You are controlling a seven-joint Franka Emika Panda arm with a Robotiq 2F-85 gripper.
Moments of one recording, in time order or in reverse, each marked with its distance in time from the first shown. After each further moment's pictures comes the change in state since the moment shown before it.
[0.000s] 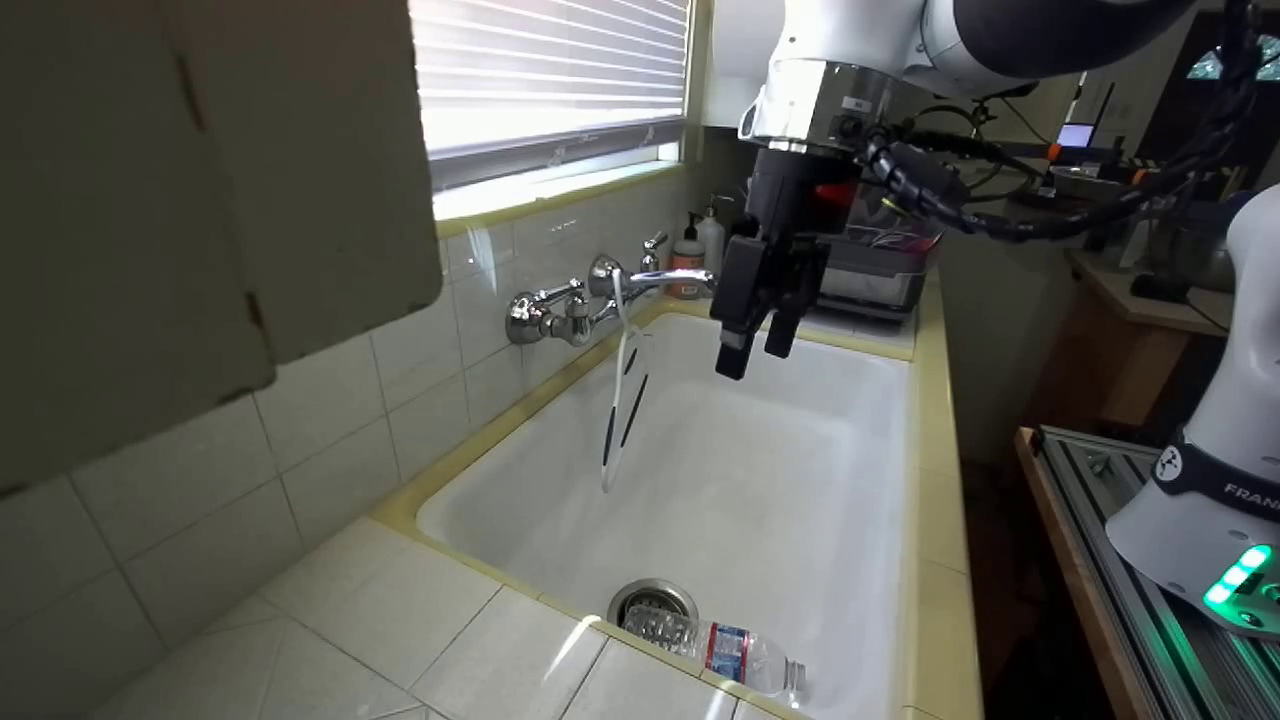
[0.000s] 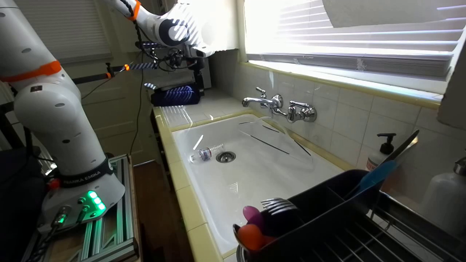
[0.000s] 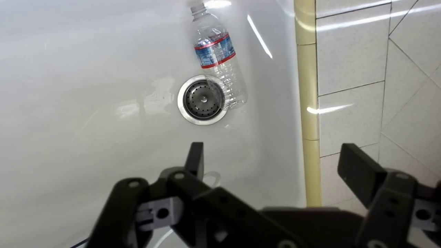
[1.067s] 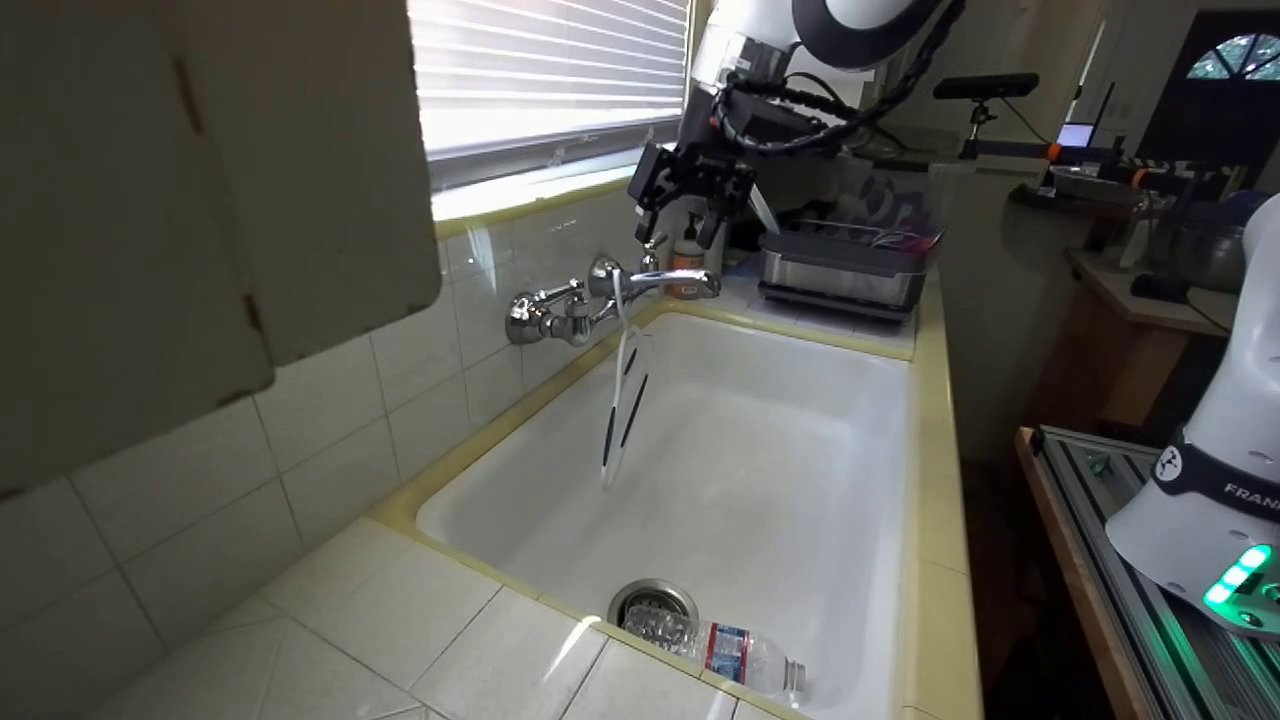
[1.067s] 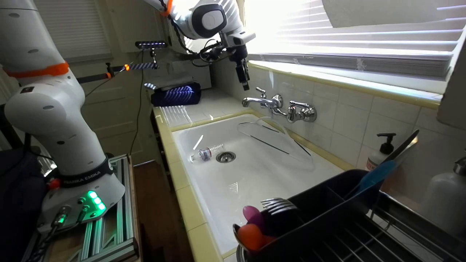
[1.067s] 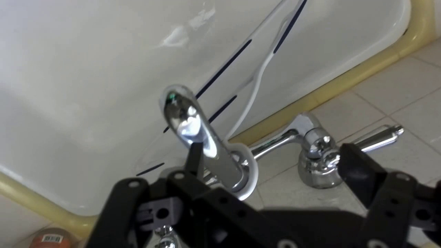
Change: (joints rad) arm -0.151 0.147 -0.206 0.216 -0.223 0.091 0.149
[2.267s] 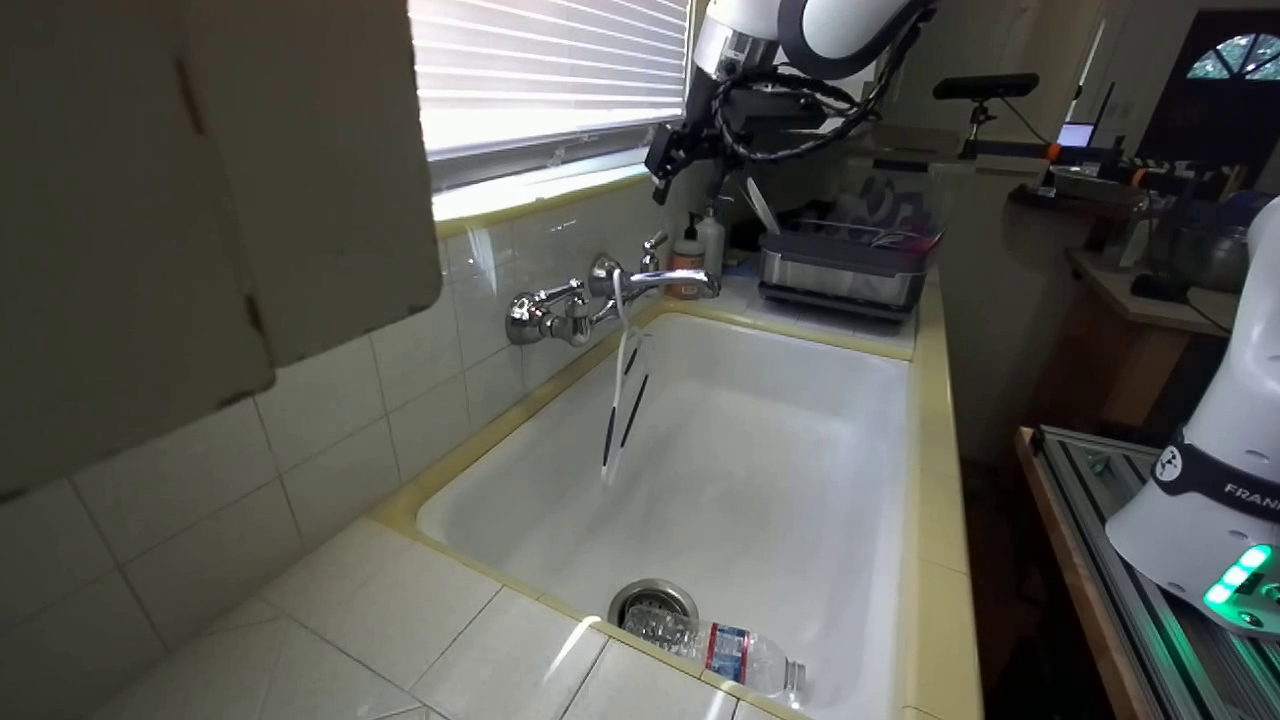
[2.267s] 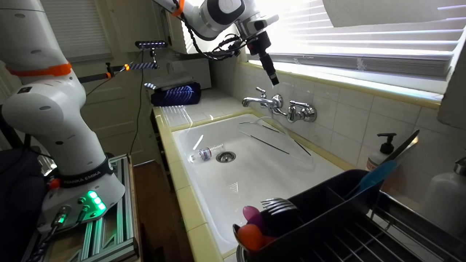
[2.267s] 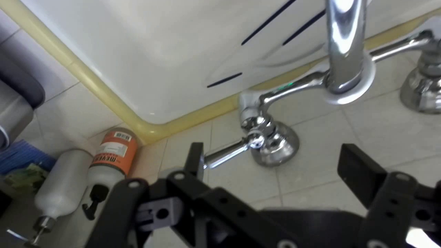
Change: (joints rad) arm -0.040 0.051 -0.121 0.113 -0.314 -0.008 0.009
